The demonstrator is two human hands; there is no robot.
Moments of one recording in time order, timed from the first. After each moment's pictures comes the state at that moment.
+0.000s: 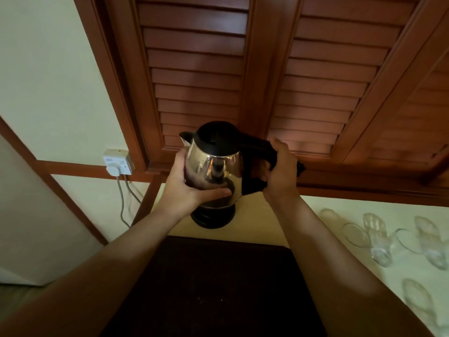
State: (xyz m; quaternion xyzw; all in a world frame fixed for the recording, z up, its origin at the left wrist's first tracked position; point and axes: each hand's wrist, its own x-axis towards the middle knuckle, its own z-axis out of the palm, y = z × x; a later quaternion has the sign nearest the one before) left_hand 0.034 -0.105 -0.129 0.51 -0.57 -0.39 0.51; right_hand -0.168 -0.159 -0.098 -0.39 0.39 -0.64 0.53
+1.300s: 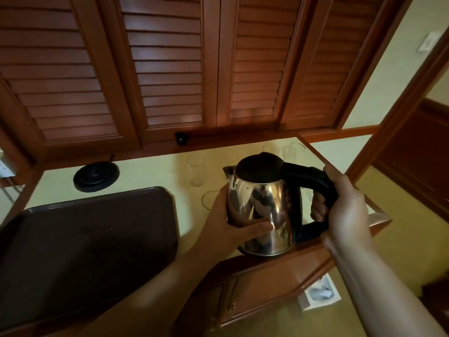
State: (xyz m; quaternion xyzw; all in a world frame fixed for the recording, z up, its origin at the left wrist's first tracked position) left_hand -0.337 0.166 -0.149 0.31 -0.60 -0.60 0.43; right_hand -0.520 0.237 -0.054 -0.31 0.54 -0.70 0.35
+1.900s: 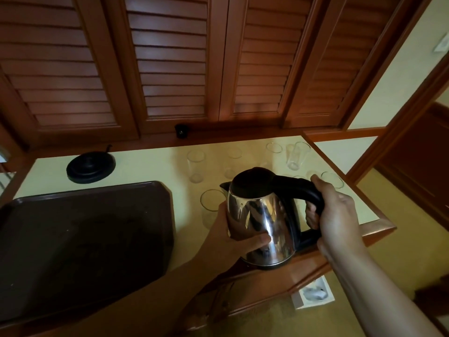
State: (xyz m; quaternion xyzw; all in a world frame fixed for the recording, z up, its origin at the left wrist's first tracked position) left_hand -0.342 0.163 -0.193 0.38 -0.59 -0.61 0.37; right_hand -0.528 0.215 -0.078 -0.31 0.59 -0.65 0.36
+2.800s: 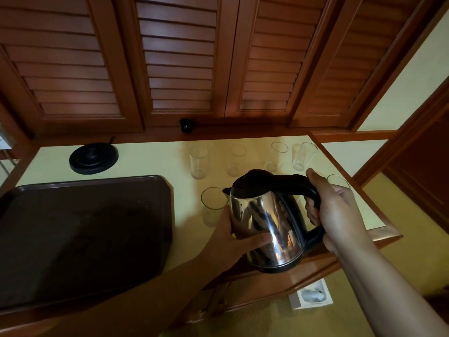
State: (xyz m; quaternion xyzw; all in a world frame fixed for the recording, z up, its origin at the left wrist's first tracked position) left_hand -0.357 0.159 -0.205 0.37 -0.54 -0.65 0.38; right_hand -0.541 0.196 -0.073 -0.38 0.63 -0.57 0.36
